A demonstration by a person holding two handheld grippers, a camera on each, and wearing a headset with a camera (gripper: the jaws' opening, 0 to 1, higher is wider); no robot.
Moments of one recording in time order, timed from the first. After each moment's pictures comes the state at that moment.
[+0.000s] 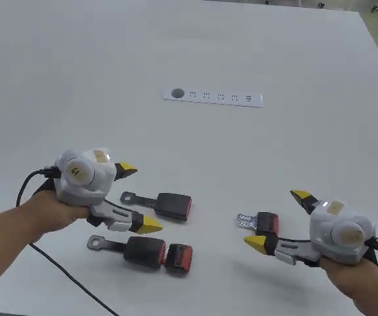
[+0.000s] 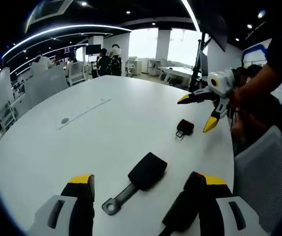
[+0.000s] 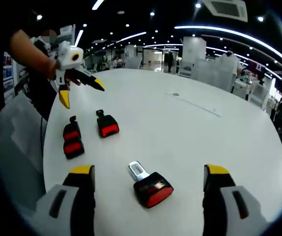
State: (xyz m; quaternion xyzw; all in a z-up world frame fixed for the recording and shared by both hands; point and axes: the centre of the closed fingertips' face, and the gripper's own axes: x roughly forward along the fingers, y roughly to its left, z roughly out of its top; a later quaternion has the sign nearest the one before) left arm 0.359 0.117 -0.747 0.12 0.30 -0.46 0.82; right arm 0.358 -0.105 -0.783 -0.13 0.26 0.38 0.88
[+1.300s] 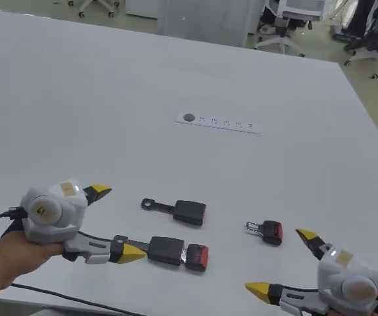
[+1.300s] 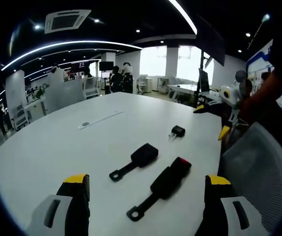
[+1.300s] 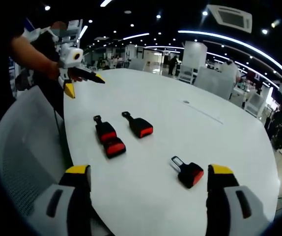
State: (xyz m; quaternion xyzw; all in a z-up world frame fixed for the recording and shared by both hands) left arm 0.296 0.188 -0.714 0.09 0.24 -0.44 0.86; right arm 0.266 -0.068 -0.748 -0.16 0.25 0.36 0.88
